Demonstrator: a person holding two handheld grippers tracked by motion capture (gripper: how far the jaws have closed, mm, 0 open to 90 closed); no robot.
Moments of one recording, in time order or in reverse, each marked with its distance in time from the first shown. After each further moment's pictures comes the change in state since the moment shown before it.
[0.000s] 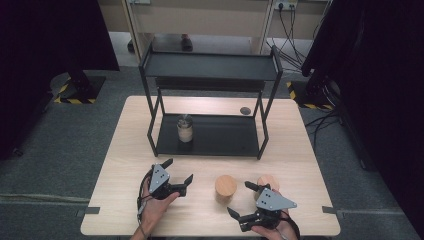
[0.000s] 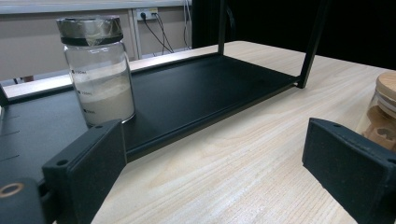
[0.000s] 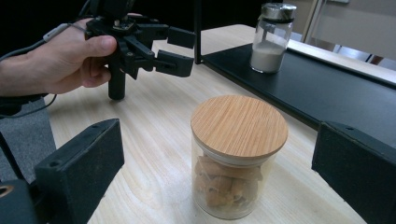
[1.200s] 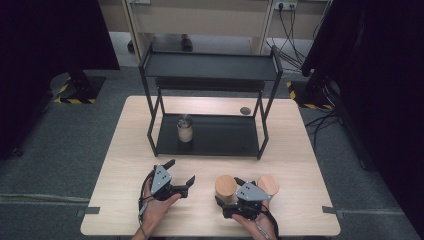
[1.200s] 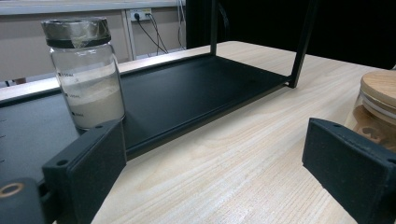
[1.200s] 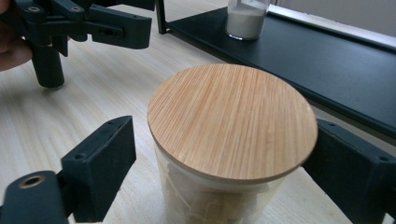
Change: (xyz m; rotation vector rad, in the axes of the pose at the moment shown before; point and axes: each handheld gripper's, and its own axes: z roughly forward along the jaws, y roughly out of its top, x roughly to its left) left arm -0.002 0.001 0.001 0.000 -0.022 0.007; right arm 0.023 0.002 0.057 0.102 -0.146 0.039
